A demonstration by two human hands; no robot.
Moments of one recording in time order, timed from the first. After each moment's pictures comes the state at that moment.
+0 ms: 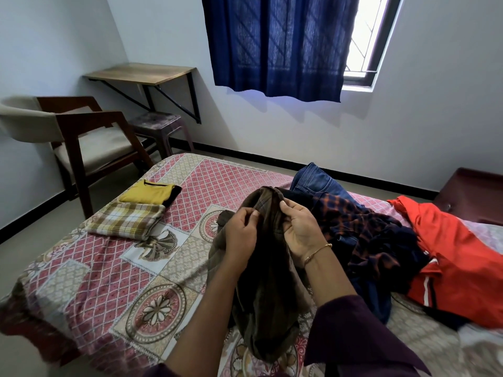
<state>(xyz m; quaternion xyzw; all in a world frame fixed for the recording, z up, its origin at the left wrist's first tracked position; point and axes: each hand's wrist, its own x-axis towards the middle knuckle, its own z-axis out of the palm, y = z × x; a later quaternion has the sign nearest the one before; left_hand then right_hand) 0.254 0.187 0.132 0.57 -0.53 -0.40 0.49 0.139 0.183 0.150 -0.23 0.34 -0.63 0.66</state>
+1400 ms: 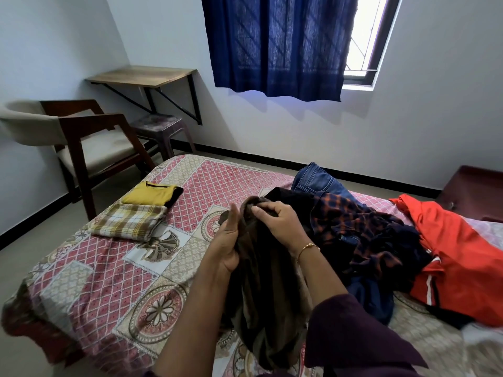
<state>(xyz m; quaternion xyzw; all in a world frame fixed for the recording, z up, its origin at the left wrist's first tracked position) 0.283 0.185 0.134 0.35 -0.29 -0.76 0.46 0.153 0.183 0.146 -0.56 0.58 -0.43 0.41</state>
